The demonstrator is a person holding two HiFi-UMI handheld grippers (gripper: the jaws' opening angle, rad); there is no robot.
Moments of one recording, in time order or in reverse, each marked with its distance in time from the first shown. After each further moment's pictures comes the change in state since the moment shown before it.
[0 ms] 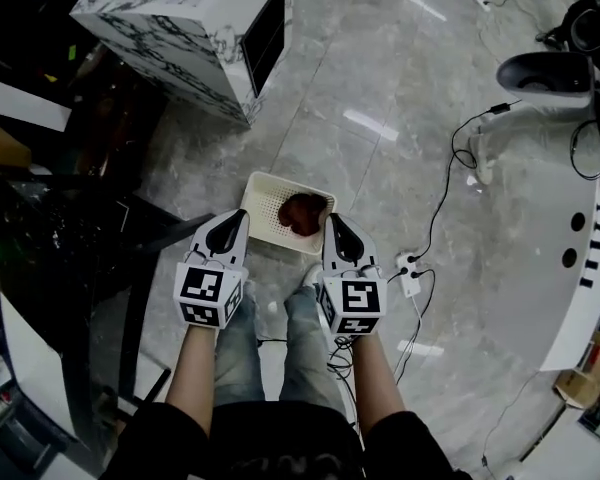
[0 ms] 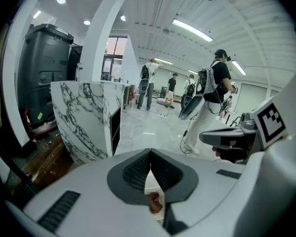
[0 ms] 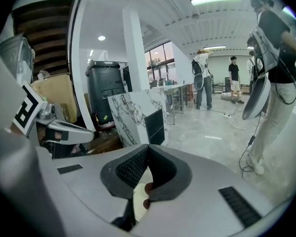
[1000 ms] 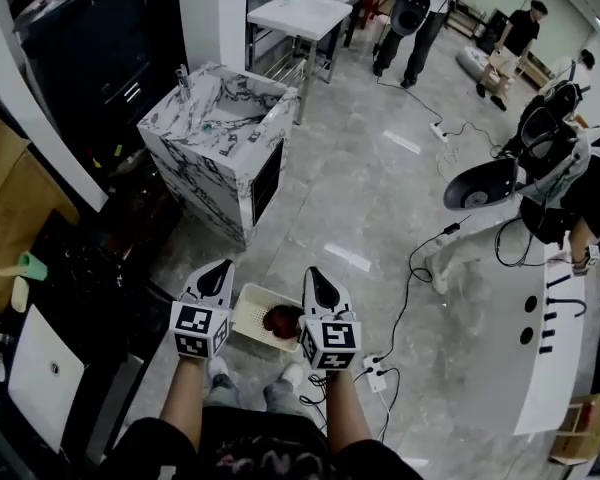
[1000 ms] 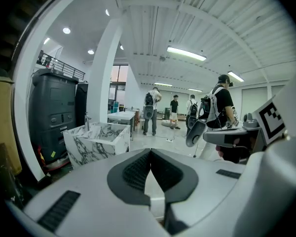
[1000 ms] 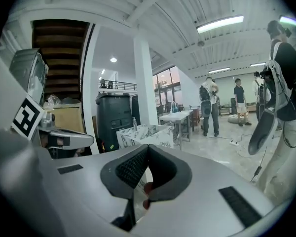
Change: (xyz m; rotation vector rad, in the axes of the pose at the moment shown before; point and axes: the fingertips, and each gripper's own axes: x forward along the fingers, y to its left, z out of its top) left arm -0.148 -0.007 0.202 0.067 -0.260 0.106; right arm -0.115 0.057 0.222 -0.066 -0.265 0.067
